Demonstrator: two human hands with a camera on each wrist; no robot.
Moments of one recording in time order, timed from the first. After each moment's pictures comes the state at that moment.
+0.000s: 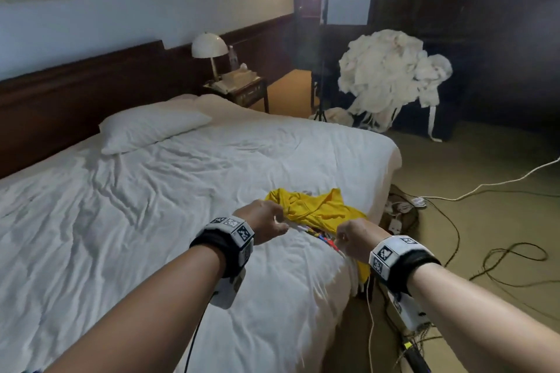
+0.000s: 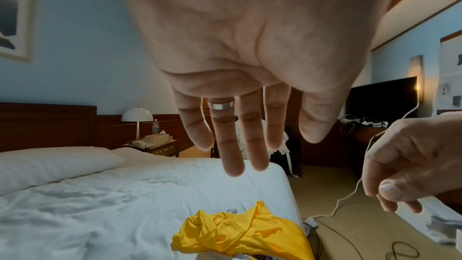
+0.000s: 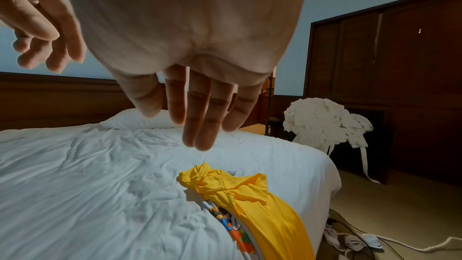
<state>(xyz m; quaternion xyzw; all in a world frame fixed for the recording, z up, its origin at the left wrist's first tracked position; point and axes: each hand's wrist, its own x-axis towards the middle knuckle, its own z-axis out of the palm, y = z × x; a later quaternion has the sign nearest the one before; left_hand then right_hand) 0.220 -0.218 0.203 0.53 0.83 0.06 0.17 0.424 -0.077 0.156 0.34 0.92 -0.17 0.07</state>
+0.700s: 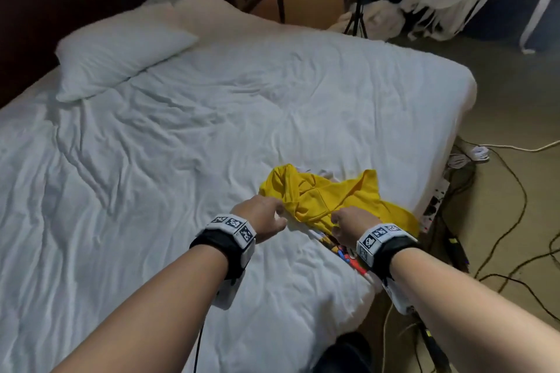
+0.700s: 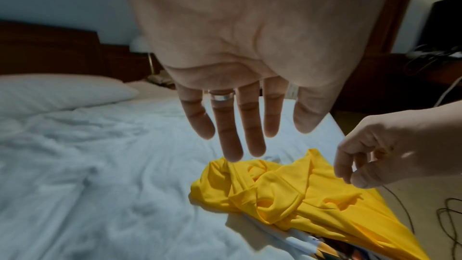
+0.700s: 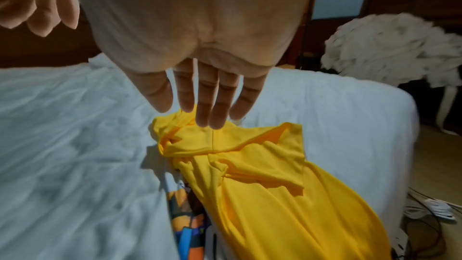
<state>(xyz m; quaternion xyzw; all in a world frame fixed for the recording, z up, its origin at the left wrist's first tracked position) 0.059 0.003 0.064 0.45 0.84 -0.06 0.31 0.224 0.150 -0.020 0.30 0.90 -0.20 0.26</state>
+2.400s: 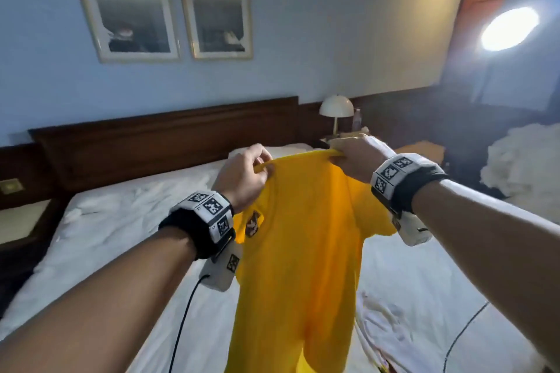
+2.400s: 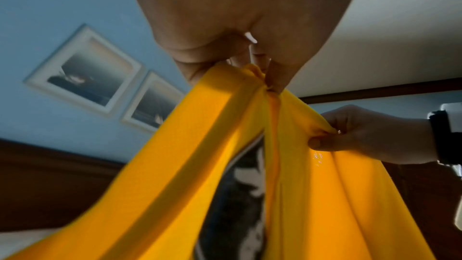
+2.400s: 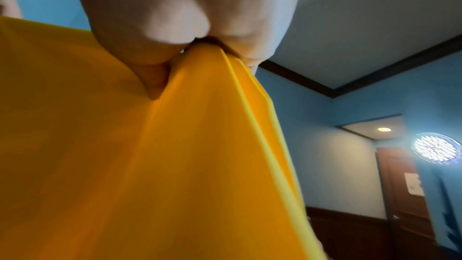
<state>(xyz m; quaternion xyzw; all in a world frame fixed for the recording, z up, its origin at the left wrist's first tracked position) 0.082 -0.248 0.384 0.31 0.85 0.39 -0.17 0.135 -0.001 0.414 0.03 0.98 -0.01 -0.18</state>
